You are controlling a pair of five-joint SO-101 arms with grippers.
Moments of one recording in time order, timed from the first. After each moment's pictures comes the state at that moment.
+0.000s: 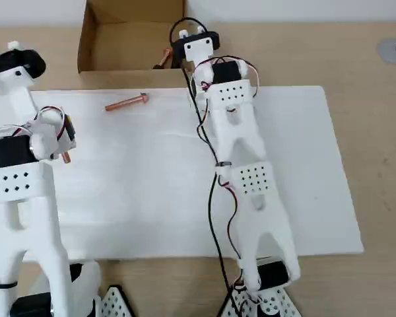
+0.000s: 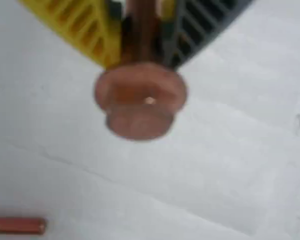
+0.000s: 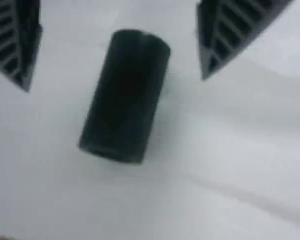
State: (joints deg) left arm -15.4 -31.6 23.0 67.6 -2.6; right arm -17.4 70.1 -83.5 95.6 -5.9
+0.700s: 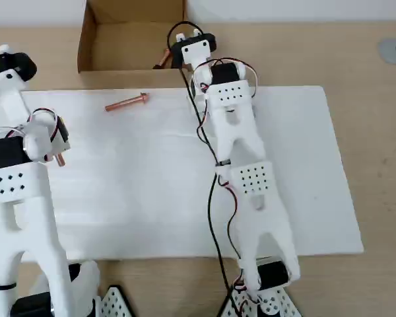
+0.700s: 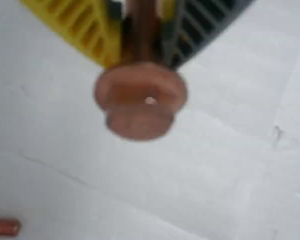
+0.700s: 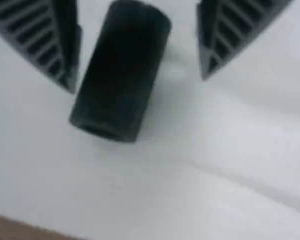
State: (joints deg) left arm -17.4 -31.6 23.2 69.0 -2.6; right arm -17.4 70.1 -81.1 91.8 -3.3
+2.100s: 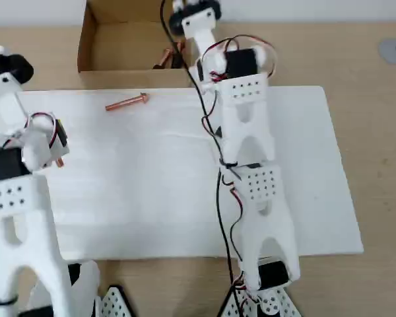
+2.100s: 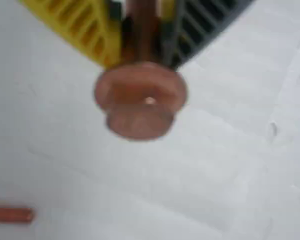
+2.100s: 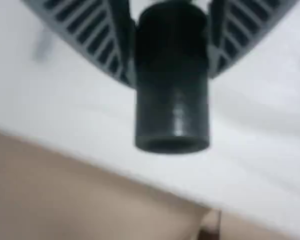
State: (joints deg) left arm -17.1 -39.1 25.3 69.2 -2.6; right arm -17.4 53.8 -91.9 101.7 3.4
